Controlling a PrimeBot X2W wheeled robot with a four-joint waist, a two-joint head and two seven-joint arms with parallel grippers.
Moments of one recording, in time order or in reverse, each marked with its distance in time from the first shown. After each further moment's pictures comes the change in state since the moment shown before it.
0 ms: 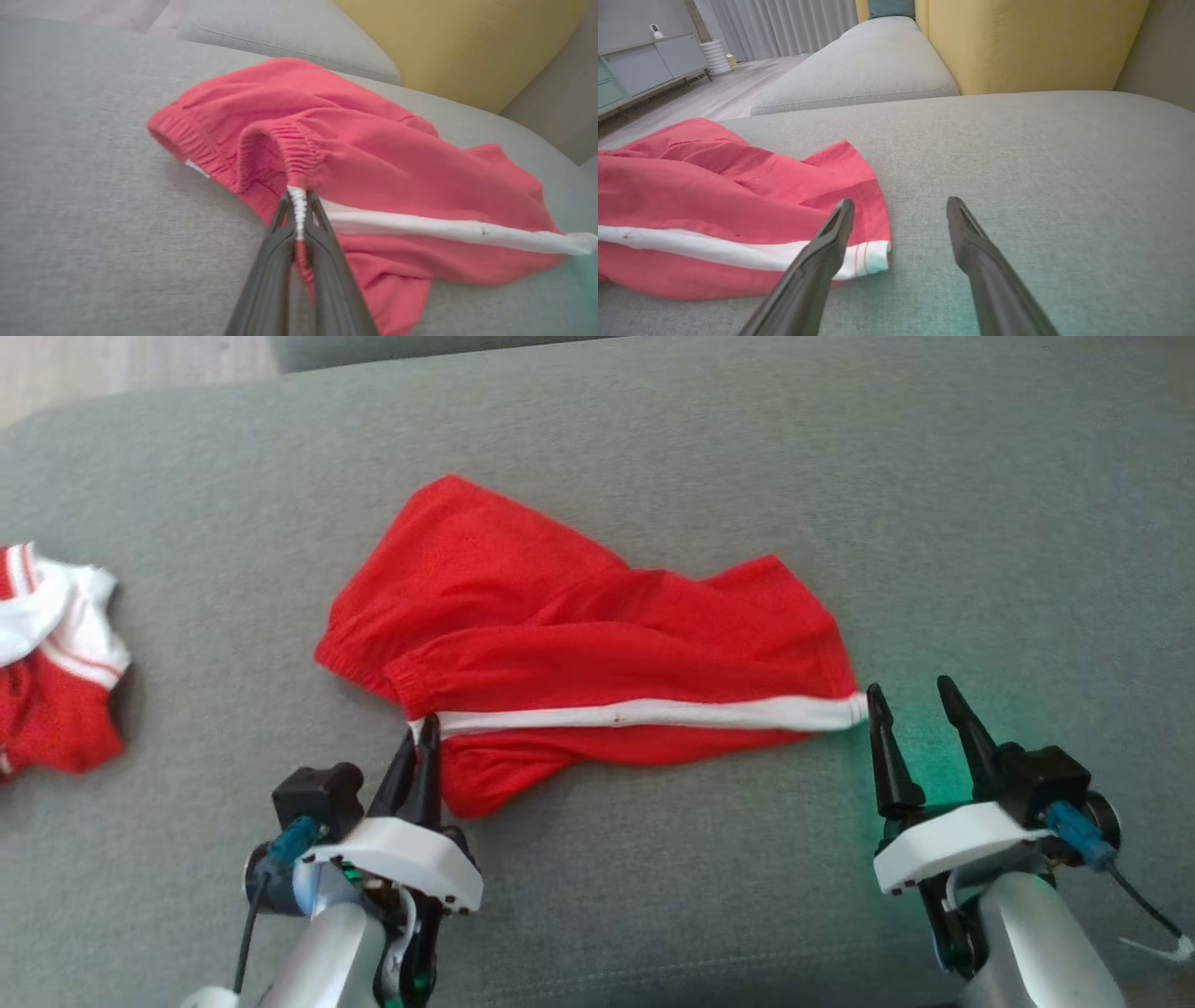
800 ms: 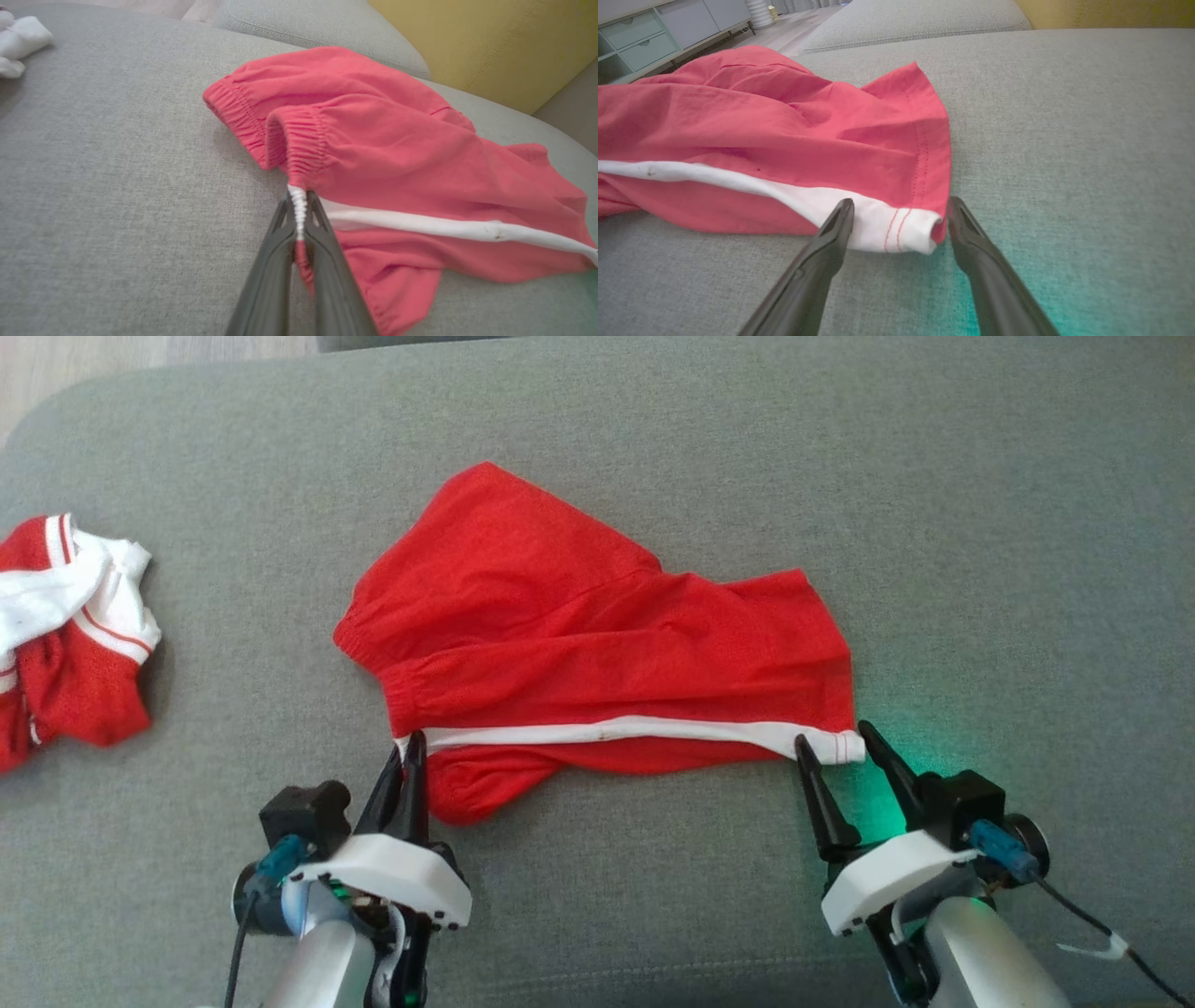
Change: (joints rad) left arm 0.037 -0.001 0.040 -0.010 0.023 -0.005 0.000; right arm -0.019 0.000 0.148 0.131 0.034 0.000 0.000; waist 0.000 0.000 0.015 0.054
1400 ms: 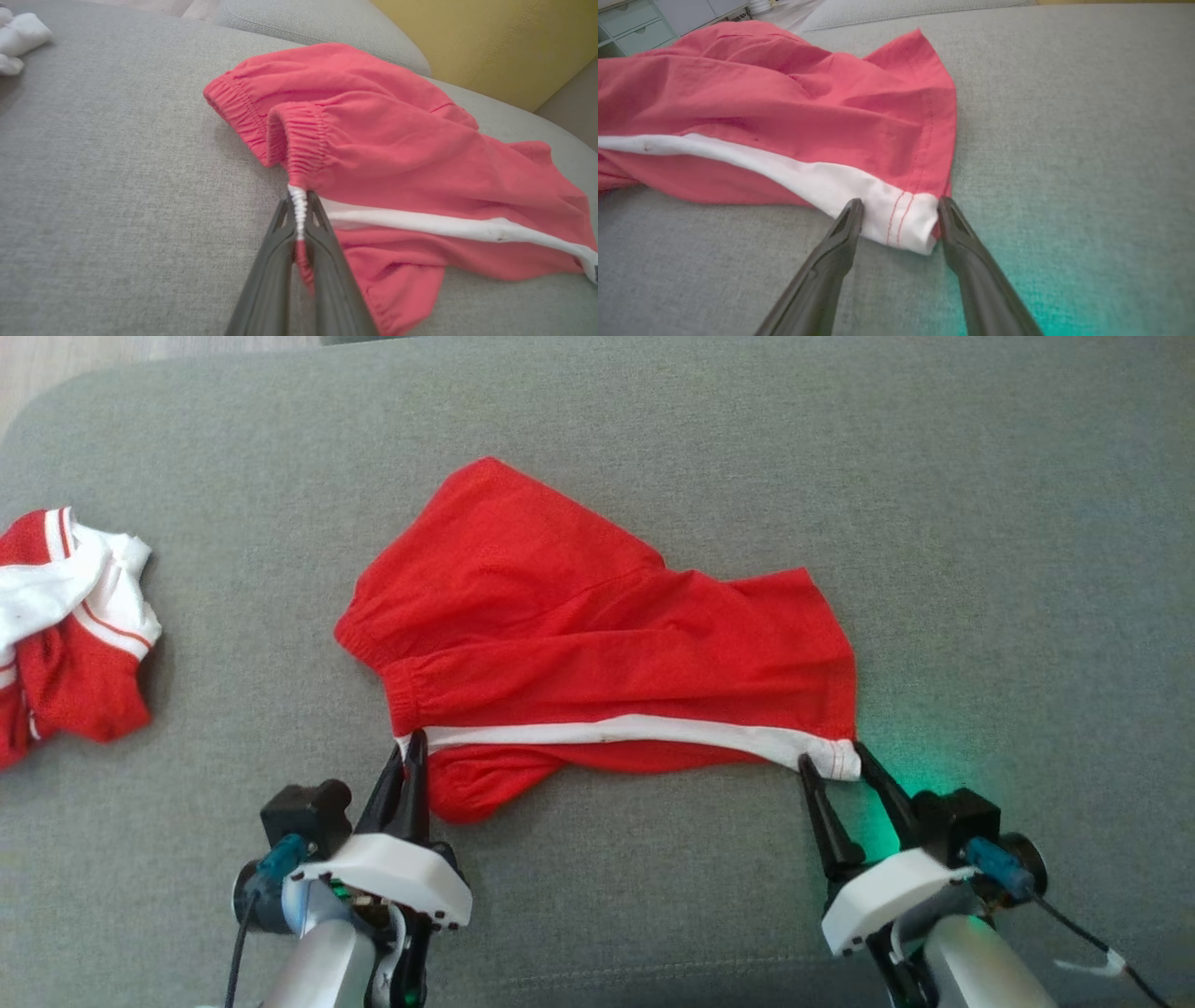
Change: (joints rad) left arm -0.001 0.000 0.001 -0.001 0.007 0.001 0.000; right arm 0.020 0.000 0.007 0.010 -0.001 0.000 0.000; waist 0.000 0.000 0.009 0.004
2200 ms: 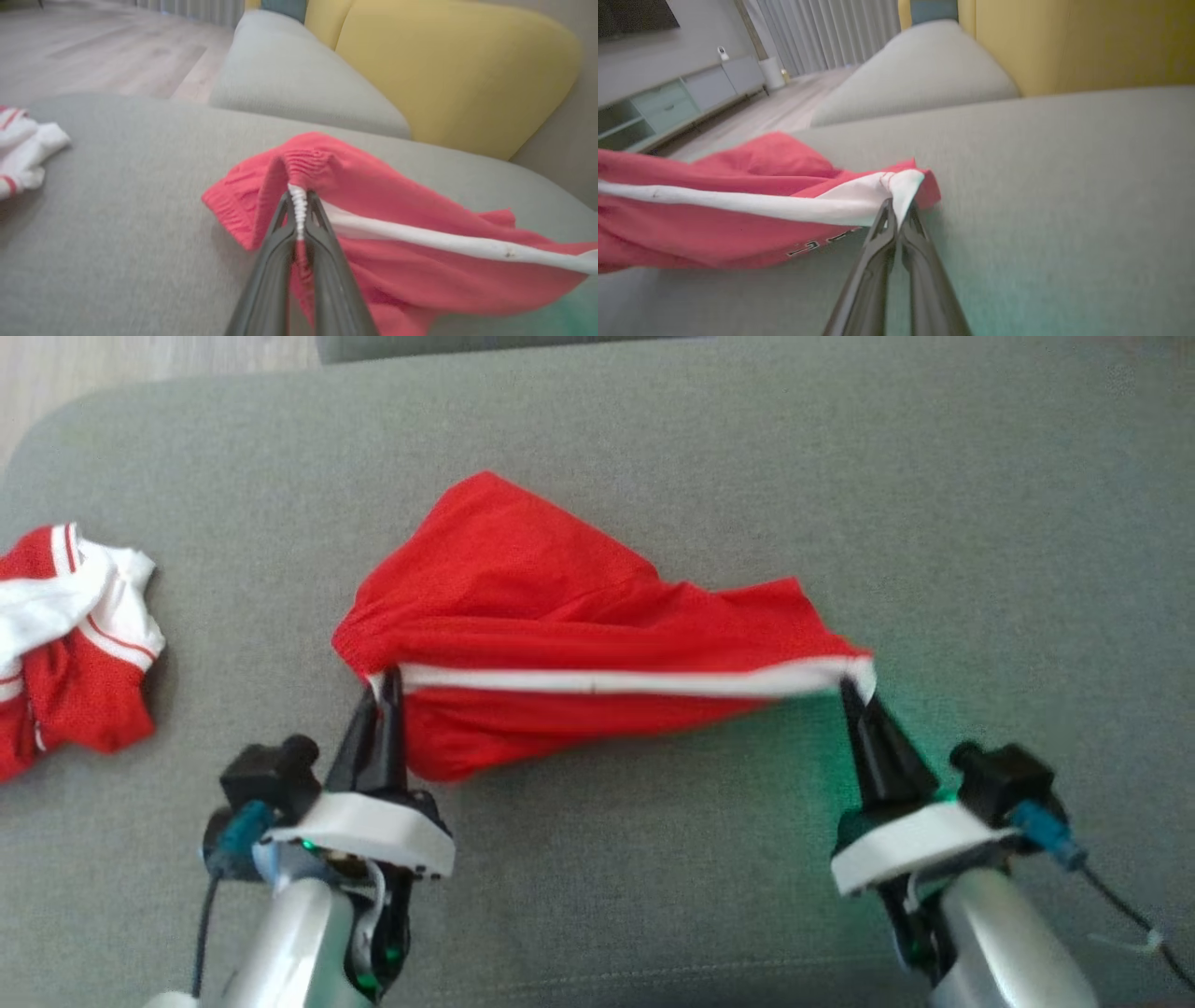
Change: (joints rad) left arm -0.023 -0.001 0.054 -0.113 0.046 -0.004 0.000; right arm 0.006 0.000 -0.021 -0.176 0.073 0.000 0.000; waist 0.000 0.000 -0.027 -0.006
